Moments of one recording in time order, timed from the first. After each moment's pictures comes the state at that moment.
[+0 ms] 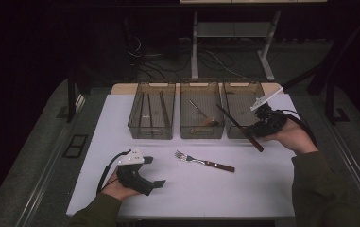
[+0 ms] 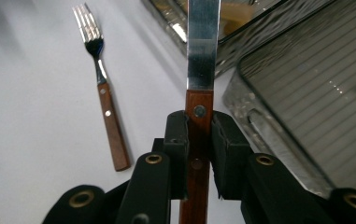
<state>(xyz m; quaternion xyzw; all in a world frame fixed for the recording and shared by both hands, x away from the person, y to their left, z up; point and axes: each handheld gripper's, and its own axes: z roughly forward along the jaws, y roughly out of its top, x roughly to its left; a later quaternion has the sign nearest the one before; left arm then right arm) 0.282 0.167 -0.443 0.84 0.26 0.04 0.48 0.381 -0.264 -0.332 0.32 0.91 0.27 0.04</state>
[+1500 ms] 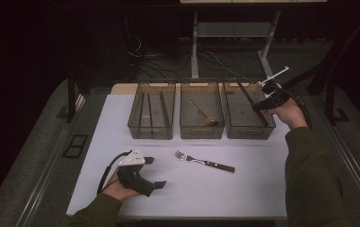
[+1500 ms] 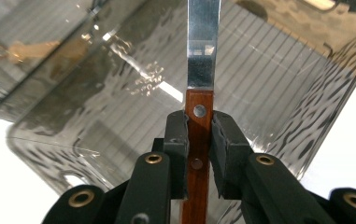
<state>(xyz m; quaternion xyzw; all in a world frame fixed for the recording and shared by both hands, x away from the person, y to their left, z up) 0.280 0.164 -0.442 0.84 0.26 0.04 0.48 0.479 -0.309 -0.355 0.45 0.85 0.25 0.11</state>
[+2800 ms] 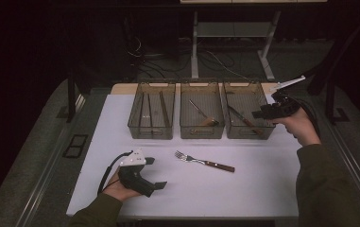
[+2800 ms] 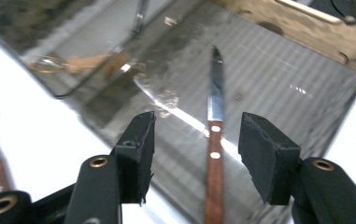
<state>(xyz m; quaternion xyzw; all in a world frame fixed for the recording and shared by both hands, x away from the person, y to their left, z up) 0.280 0.162 -0.443 0.84 0.26 0.04 0.47 0.430 -0.320 -0.345 0.43 0.83 0.34 0.11</state>
